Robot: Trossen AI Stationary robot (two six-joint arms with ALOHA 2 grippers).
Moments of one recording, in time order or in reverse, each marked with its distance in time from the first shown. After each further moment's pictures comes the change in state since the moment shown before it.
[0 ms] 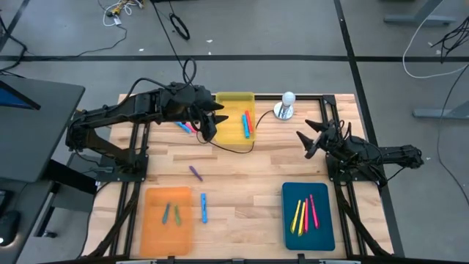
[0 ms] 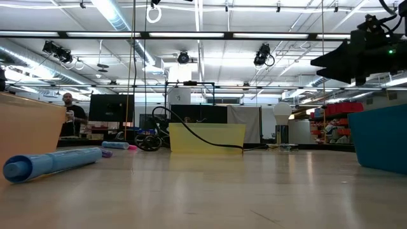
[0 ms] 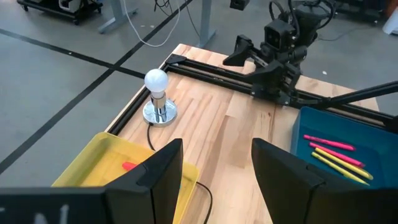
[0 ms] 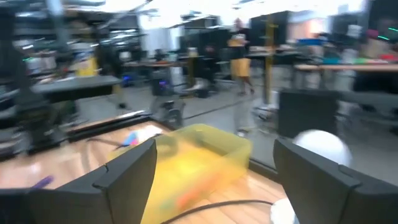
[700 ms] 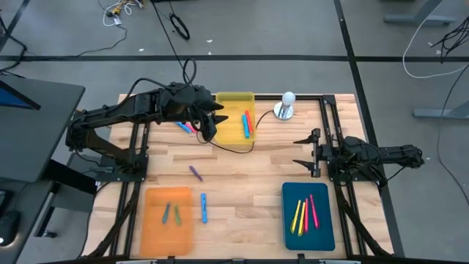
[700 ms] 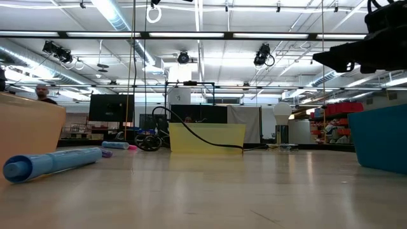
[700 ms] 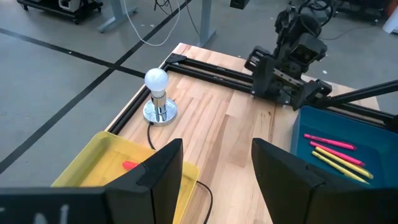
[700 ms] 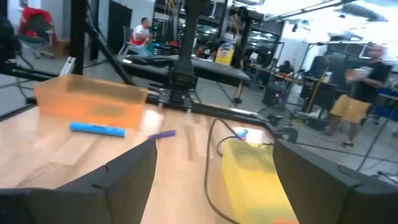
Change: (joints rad) left arm 0.000 0.000 0.000 -0.003 0.000 0.001; right arm 0.000 0.013 0.000 -0.047 -0.605 -0.259
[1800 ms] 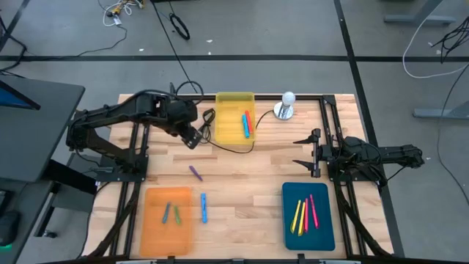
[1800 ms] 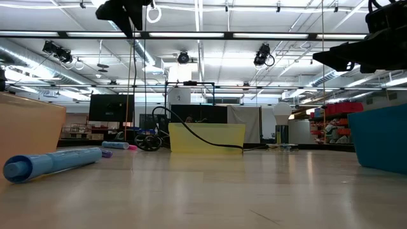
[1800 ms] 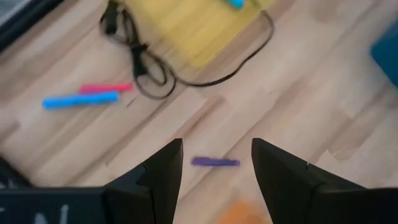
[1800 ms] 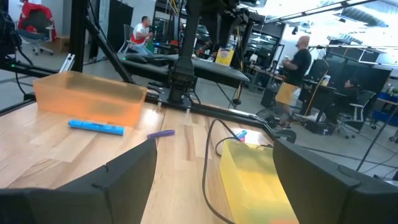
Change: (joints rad) left arm 0.007 0.007 0.000 -0.694 0.034 -0.487; right arm 0.000 0.001 0.000 0.002 0.004 -0.026
